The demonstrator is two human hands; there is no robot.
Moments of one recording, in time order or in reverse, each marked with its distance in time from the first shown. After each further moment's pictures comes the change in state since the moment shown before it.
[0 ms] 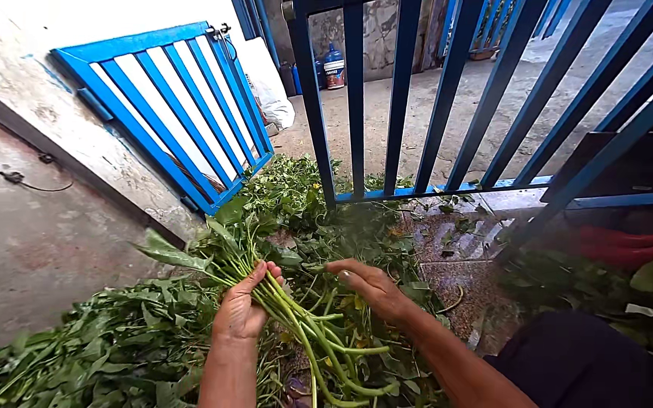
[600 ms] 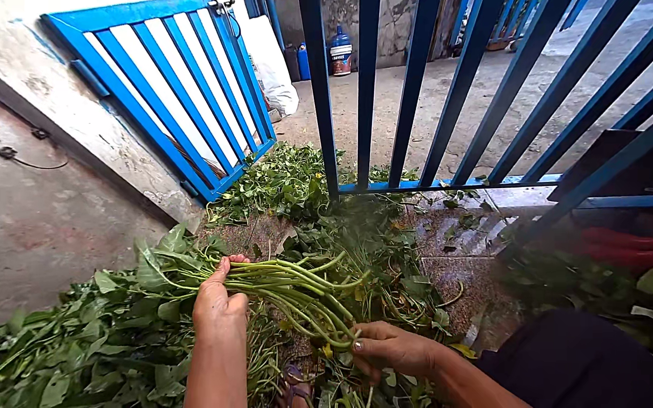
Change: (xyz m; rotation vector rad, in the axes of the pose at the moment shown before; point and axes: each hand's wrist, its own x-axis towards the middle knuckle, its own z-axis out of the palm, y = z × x) left_hand 0.025 0.005 -0.018 -0.100 0.371 0.258; right_hand -0.076 0.054 0.020 0.638 -0.534 0.434
